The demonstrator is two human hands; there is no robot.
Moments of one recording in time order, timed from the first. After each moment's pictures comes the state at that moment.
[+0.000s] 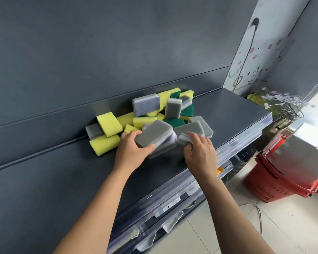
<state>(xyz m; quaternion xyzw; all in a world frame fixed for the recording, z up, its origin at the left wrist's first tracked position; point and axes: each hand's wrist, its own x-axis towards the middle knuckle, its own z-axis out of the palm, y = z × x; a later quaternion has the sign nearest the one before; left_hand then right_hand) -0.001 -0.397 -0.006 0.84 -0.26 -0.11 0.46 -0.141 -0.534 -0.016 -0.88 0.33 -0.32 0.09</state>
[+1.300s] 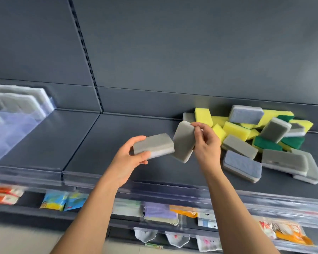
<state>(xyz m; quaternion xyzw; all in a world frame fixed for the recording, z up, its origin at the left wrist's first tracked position) -0.062 -0.172 -0.012 0.67 0.00 -0.10 0.74 -0.058 -0.384 0.007 -0.75 0.05 -0.27 0.60</state>
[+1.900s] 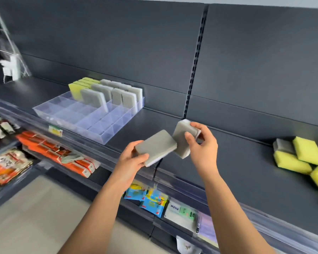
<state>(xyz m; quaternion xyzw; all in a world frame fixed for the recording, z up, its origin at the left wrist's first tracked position) -0.104 0.068 -0.011 0.60 0.13 0.06 0.79 -0.037 -0.114 0.021 -0.77 -0.06 -0.15 0.62</state>
